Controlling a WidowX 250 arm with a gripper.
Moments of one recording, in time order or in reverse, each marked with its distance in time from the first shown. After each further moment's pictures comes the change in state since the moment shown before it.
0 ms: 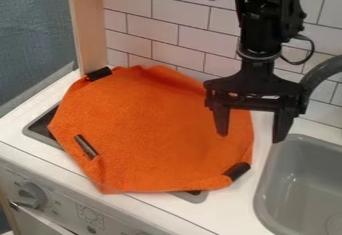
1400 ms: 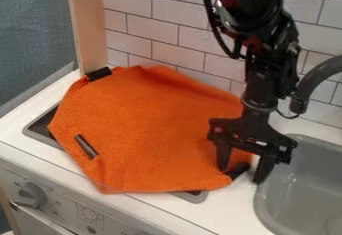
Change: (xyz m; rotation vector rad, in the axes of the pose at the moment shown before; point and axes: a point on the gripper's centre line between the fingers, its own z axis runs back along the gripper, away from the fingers) arm 0.005 0.007 -0.080 0.095 0.156 -0.151
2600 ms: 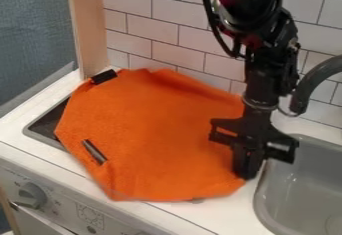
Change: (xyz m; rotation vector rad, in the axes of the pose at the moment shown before) arm -0.003 0.002 0.015 -0.036 -0.004 0.000
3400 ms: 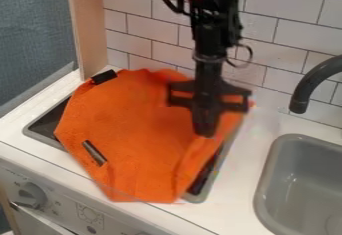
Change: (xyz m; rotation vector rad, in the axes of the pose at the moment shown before) arm 0.017 0.067 0.037 -0.013 -0.029 0.206
